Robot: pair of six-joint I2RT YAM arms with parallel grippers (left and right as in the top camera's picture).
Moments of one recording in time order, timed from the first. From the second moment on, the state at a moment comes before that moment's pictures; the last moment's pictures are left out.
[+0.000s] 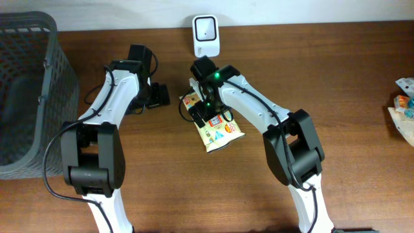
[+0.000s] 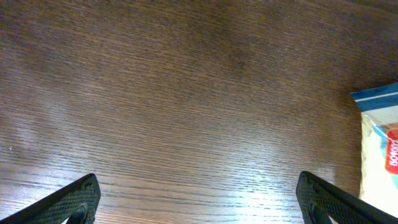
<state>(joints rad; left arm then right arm) -0.12 2.08 1.62 -0.98 -0.02 -0.34 0.56 2.27 1.84 -0.98 -0.09 -0.03</state>
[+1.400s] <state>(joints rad) -0.12 2.08 1.62 -0.98 -0.02 -0.34 0.37 2.27 2.06 -0.31 0.00 0.26</state>
